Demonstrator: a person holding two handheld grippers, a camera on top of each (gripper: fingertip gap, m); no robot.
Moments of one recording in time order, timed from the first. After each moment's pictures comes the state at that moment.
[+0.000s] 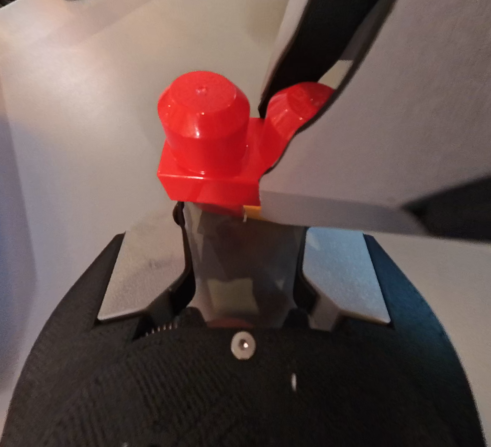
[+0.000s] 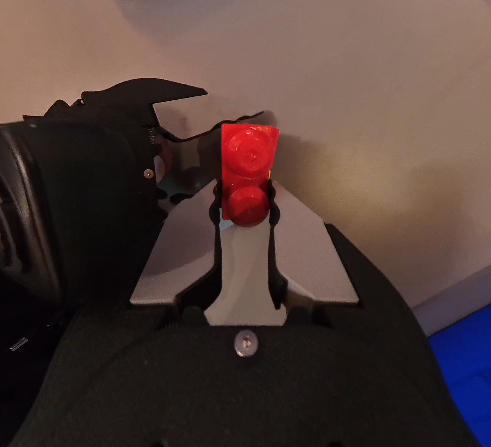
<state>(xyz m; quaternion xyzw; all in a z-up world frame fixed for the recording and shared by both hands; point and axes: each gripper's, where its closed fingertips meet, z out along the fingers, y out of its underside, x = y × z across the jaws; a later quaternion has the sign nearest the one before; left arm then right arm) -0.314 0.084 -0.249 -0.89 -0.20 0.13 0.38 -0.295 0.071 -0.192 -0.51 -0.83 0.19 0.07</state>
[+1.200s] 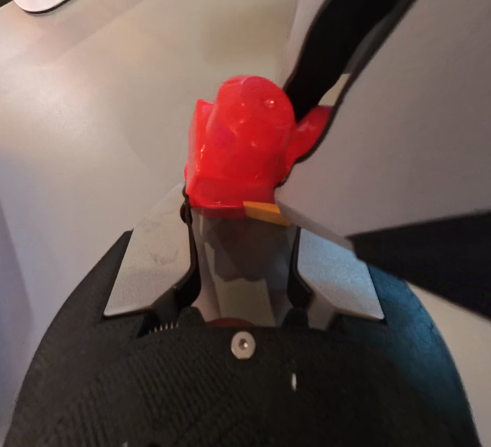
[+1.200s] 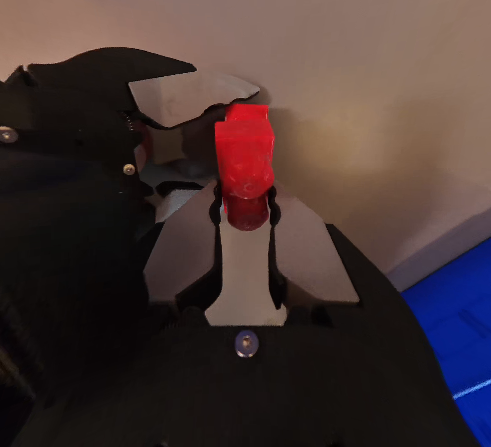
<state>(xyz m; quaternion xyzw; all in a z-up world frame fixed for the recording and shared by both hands) -0.315 0.092 -0.249 -0.90 -0.16 0.10 0.39 -0.290 0.084 -0.204 -0.56 -0.82 0.08 0.06</state>
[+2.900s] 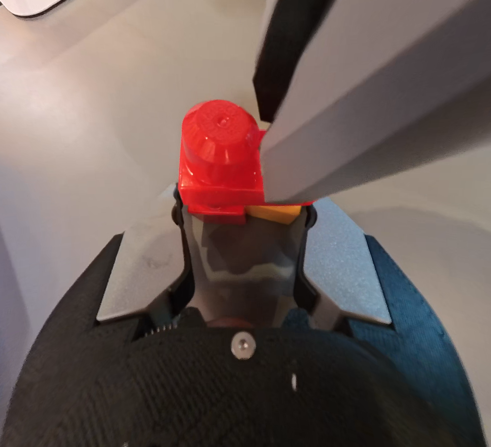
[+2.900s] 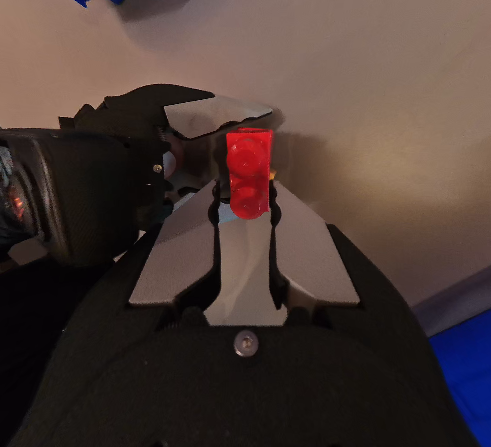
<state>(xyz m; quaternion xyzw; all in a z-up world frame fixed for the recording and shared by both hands) -0.314 0.094 -0.249 -0.90 -0.15 0.09 0.39 -0.299 0.080 -0.182 -0.56 -0.81 0.20 0.02</state>
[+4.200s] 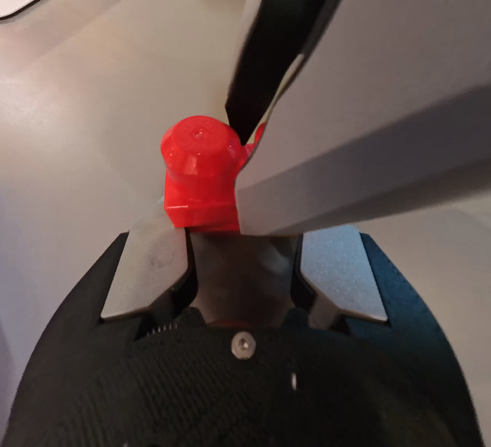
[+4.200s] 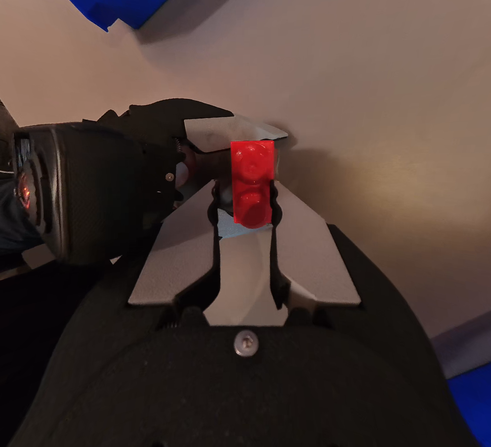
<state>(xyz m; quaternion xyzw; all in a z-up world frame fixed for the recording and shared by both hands) -0.311 0.106 -0.251 -0.91 -0.14 0.07 0.39 -0.306 0.077 -0.185 -0.55 -0.80 0.25 0.01</state>
